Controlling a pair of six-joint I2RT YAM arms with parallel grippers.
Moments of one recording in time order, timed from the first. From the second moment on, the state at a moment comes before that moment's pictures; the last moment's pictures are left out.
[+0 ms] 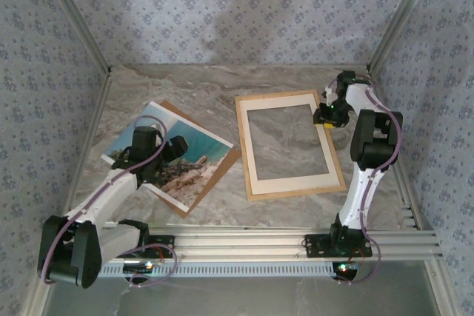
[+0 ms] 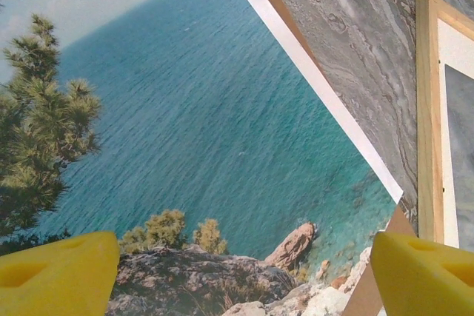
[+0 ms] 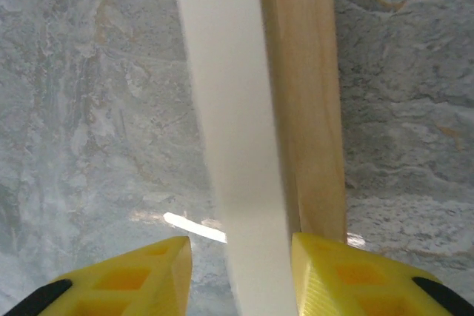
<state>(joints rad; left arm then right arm) -0.24 1.08 0.55 -0.25 0.10 -0.65 -0.10 2.08 1.63 -0.96 -0.24 -0.04</state>
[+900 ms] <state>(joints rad) -0.24 1.04 0.55 -0.27 0.08 -0.63 0.00 2.10 1.56 -0.66 -0.12 0.10</state>
